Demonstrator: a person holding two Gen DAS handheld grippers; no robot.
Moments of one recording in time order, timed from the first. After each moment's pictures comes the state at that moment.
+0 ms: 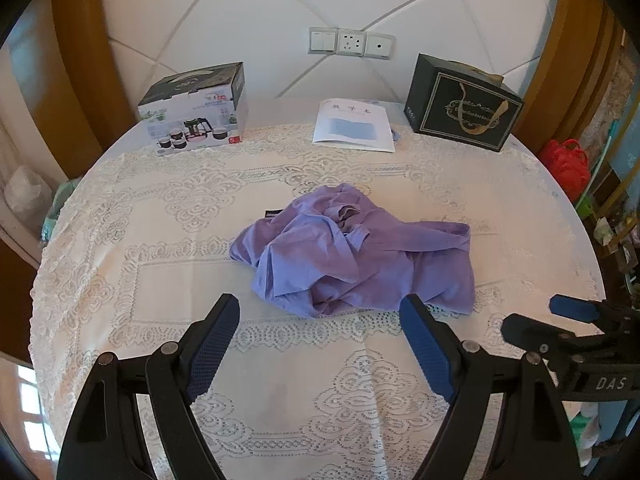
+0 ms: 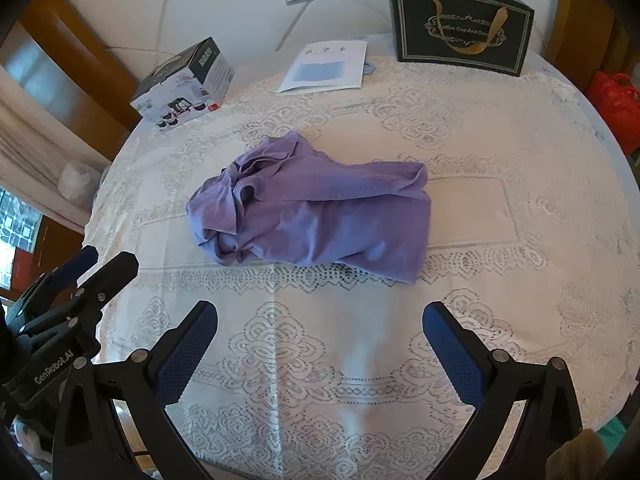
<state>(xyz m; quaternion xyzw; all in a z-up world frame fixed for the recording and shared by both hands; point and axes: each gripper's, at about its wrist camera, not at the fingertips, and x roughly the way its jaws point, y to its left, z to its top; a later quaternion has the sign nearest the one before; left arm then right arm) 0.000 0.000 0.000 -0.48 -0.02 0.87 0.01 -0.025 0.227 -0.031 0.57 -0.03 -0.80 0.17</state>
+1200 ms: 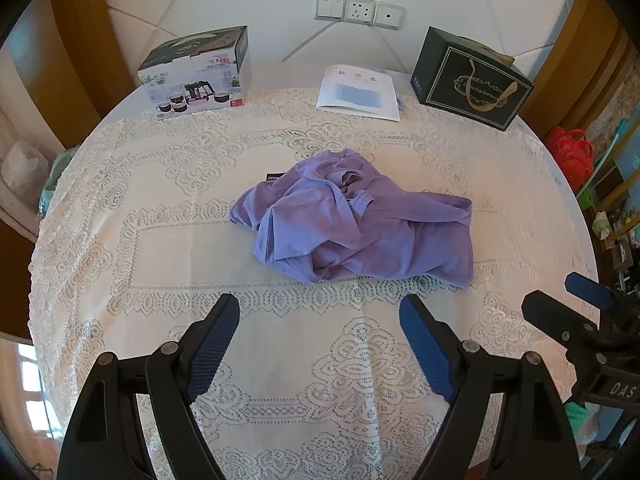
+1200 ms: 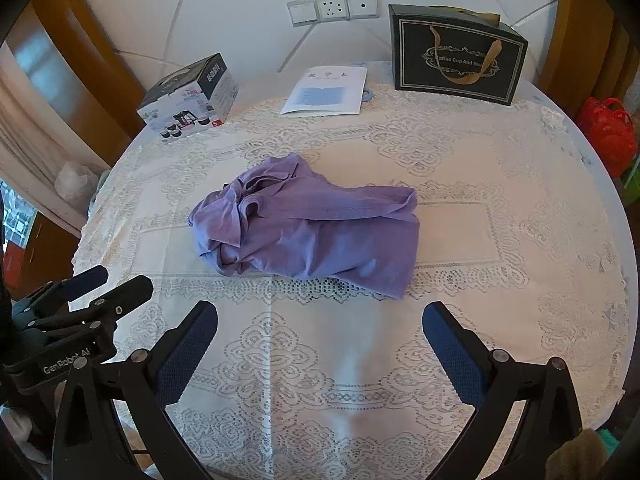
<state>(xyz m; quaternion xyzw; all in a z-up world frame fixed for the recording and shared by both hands) 0.000 -0.007 -0.004 -0.54 -0.04 0.84 0.01 -0.011 0.222 -0.010 0.54 -0.01 -0.83 0.16</state>
